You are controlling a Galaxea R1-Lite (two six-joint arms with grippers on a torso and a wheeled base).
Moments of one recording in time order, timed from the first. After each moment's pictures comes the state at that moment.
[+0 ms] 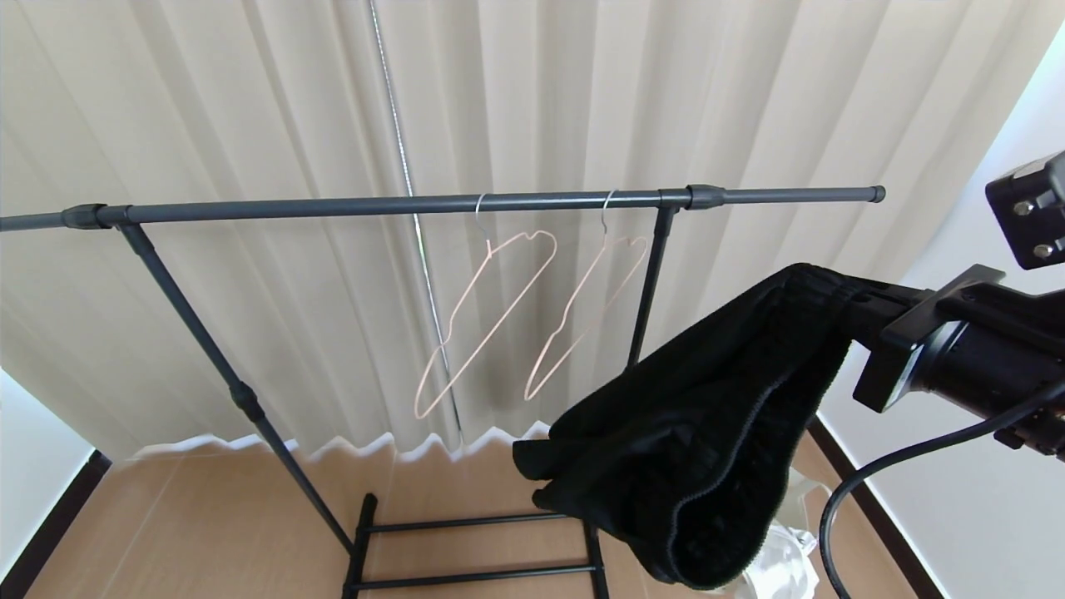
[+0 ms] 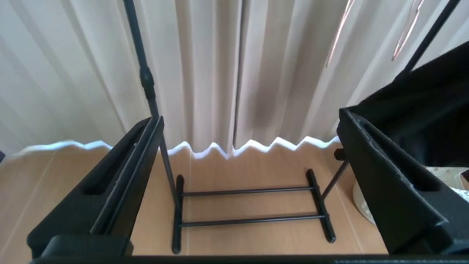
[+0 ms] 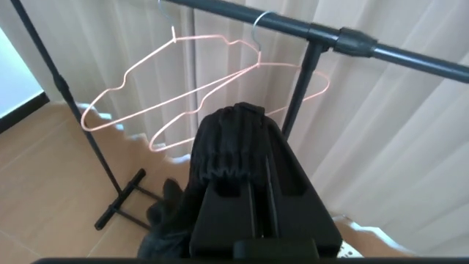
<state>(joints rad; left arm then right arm) 0.00 0.00 0.00 0.00 0.00 -0.02 0.57 1.30 -0.64 -0.62 -0.10 -0.09</state>
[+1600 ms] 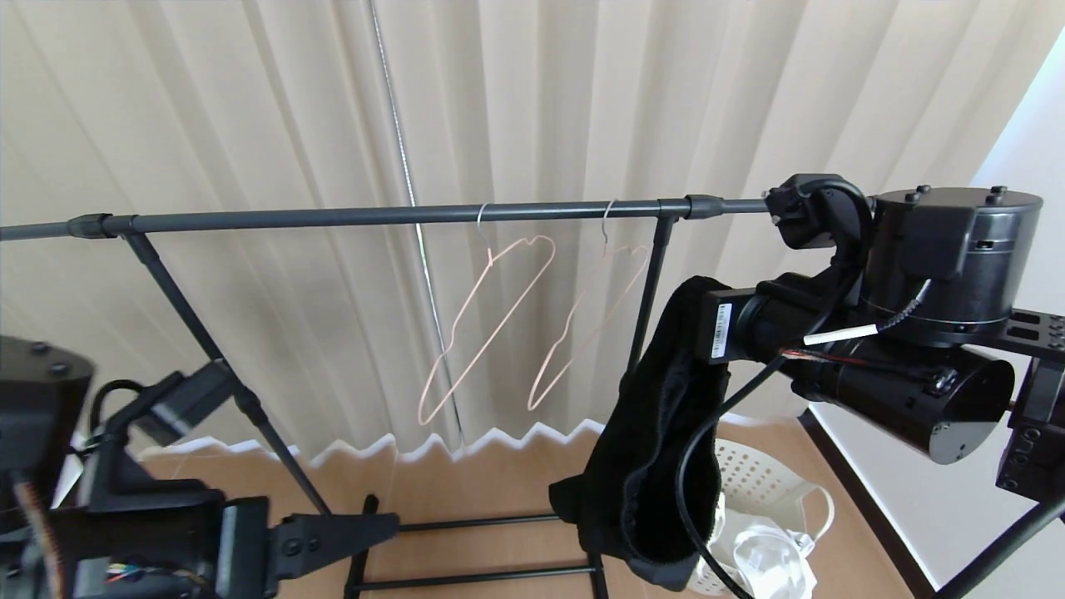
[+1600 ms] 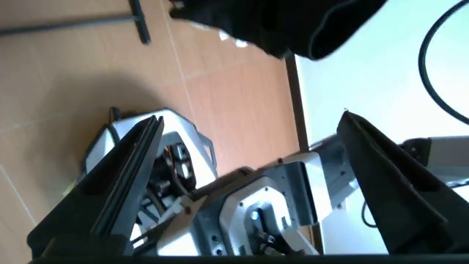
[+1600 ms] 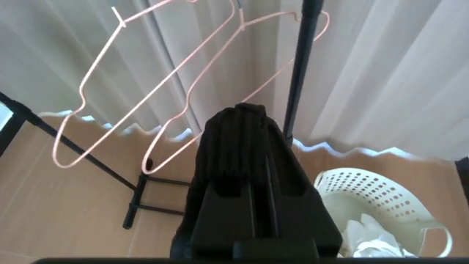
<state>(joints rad) -0.54 1.23 -0.66 0.14 -0.25 -0.57 0.68 1.62 -0.90 -0.49 -0.42 0.20</state>
